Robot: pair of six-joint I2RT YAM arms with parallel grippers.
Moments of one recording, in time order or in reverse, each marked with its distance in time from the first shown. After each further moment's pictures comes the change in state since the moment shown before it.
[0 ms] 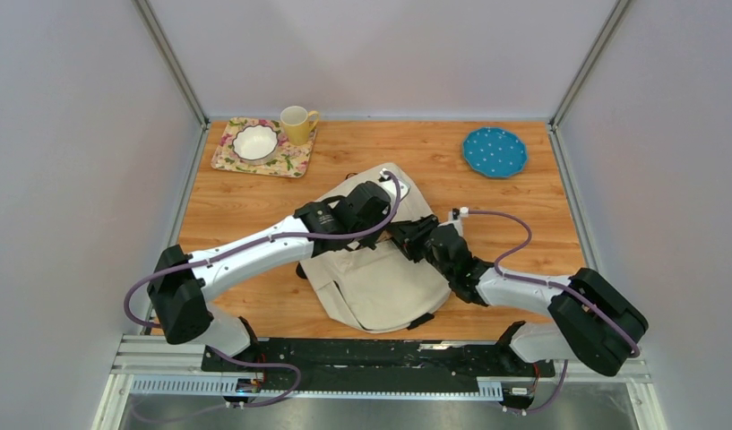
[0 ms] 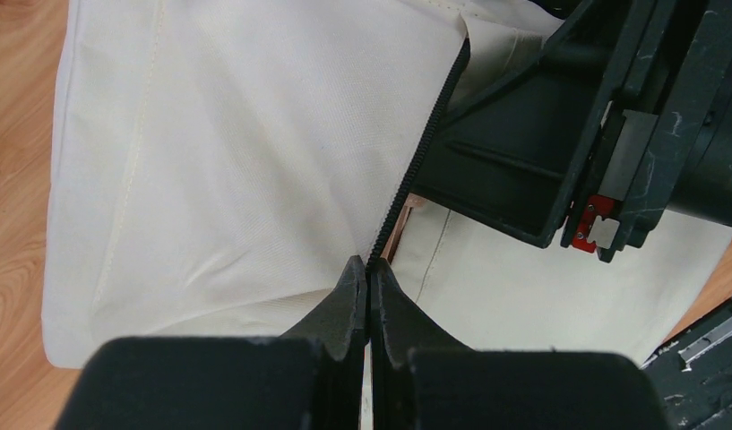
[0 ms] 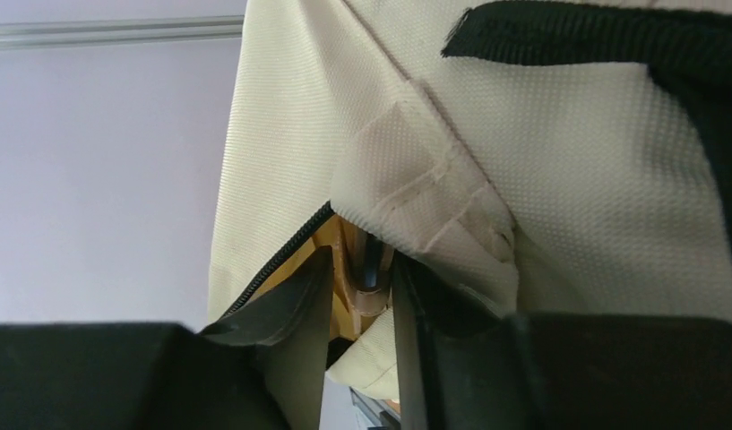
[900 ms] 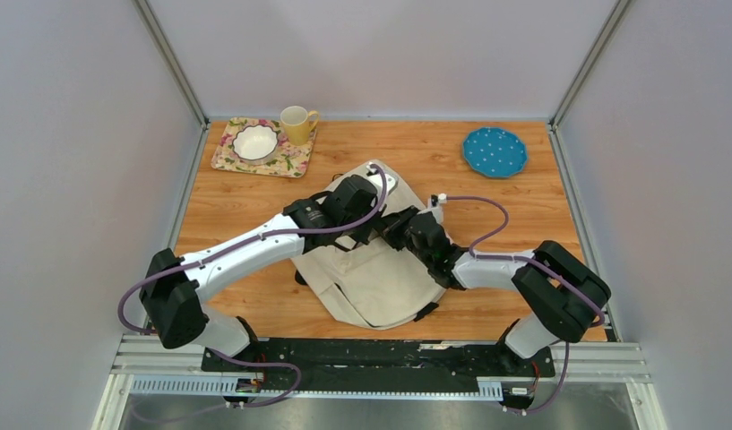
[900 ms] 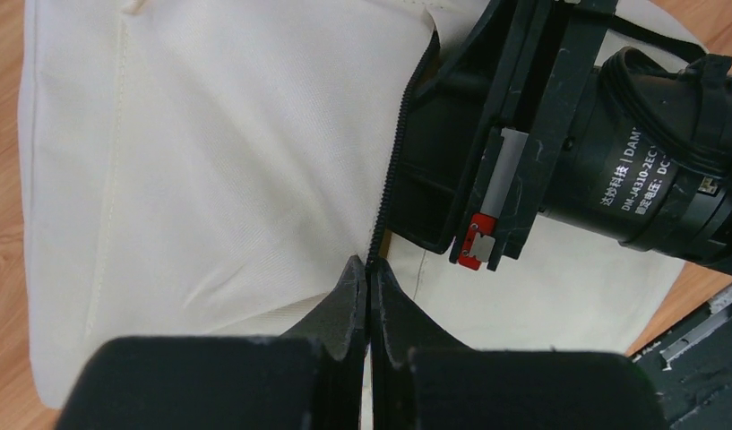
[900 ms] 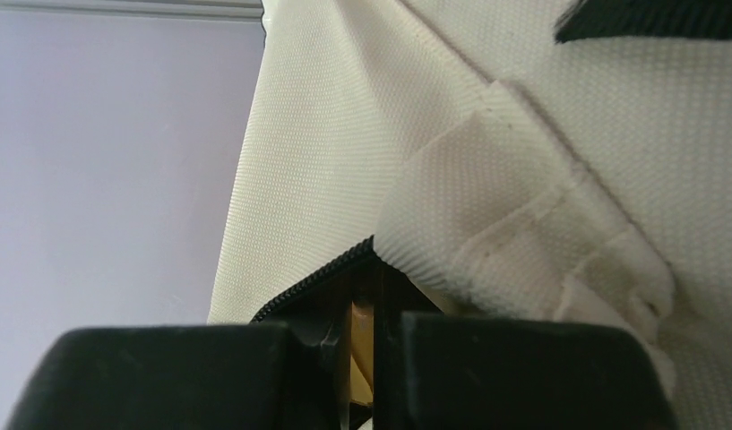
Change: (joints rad) left arm 0.064 -0.035 -0.041 0.032 0.080 -0.021; right arm 0.024 0.231 0.165 0.092 0.001 -0.077
